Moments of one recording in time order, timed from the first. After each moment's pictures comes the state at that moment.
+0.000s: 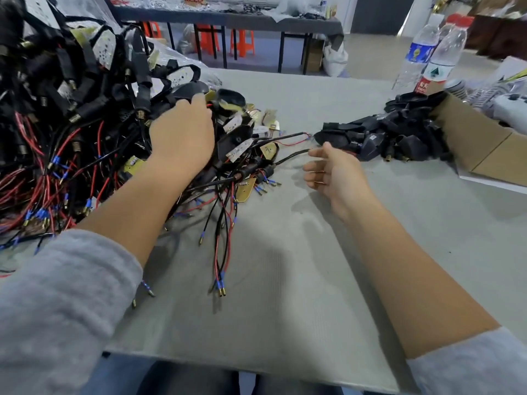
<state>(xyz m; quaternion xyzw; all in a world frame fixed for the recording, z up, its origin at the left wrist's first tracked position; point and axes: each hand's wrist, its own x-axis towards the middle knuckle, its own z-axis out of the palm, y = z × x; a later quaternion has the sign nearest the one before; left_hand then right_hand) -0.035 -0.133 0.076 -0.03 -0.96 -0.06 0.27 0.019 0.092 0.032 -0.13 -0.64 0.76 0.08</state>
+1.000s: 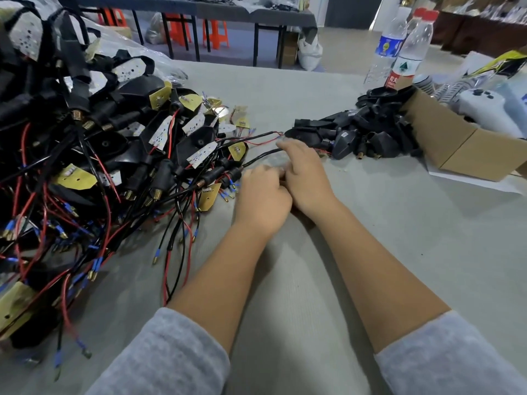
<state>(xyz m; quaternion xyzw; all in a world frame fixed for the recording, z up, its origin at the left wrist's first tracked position) 0.003 0.009 -0.001 -0.16 -0.92 -0.36 0.09 -0.008 0.112 0.007 0.03 -0.93 0.30 0.20</state>
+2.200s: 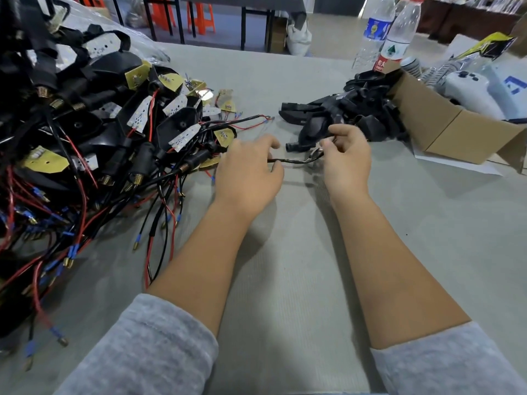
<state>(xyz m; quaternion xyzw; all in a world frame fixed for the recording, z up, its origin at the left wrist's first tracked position) 0.004 0.003 0.007 -0.19 -0.91 -0.33 0.17 0.021 0.154 0.010 -0.20 -0.73 0.56 0.33</state>
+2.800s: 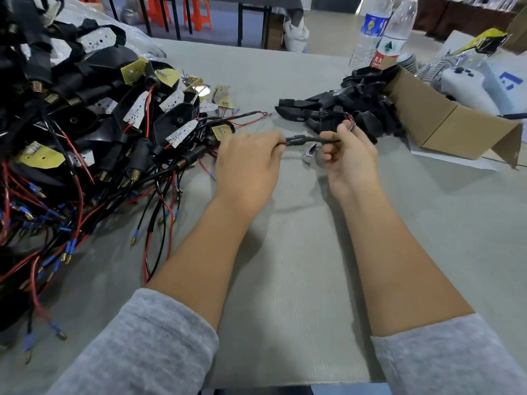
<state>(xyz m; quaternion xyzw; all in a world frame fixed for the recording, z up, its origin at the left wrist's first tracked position) 0.008 0.007 0.012 -0.24 -0.89 -0.29 0.27 0.020 0.163 0.017 -0.16 -0.45 0.84 0.25</state>
